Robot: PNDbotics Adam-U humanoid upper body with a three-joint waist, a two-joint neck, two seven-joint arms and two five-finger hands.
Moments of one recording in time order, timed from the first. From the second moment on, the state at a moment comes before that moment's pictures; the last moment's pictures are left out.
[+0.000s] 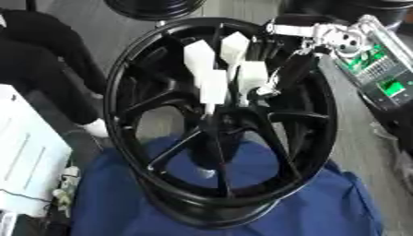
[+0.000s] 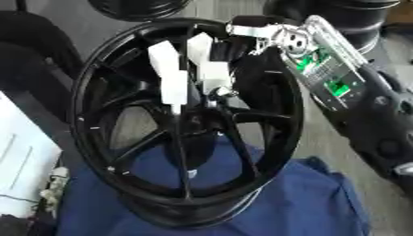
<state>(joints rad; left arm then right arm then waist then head) -0.64 0.62 -0.02 -1.34 0.21 0.12 0.46 -0.83 -0.57 0.44 -1.63 0.44 0.37 0.70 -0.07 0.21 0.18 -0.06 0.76</state>
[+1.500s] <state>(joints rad) -0.63 0.62 -0.02 -1.34 0.21 0.12 0.46 -0.84 -0.57 0.45 -1.63 0.33 0.42 0.66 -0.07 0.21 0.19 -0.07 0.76</state>
